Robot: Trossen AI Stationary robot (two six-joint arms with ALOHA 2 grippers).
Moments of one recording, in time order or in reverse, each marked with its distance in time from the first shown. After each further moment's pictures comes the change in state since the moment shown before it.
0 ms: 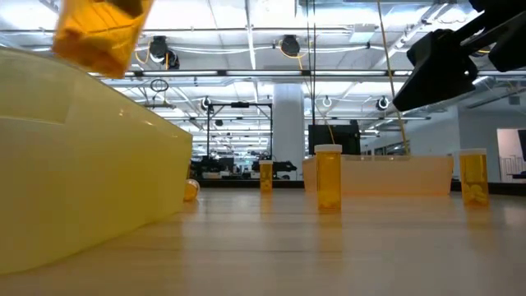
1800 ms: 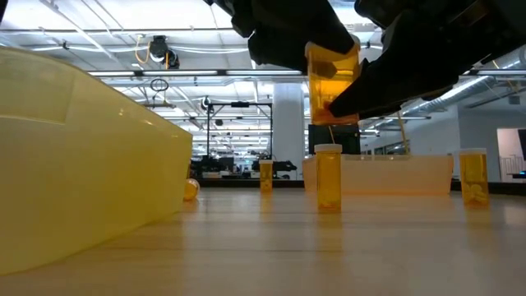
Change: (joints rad) left arm 0.332 0.193 -0.001 0.572 0.147 0.549; right arm -0.182 0.099 0.001 0.187 0.027 -0.083
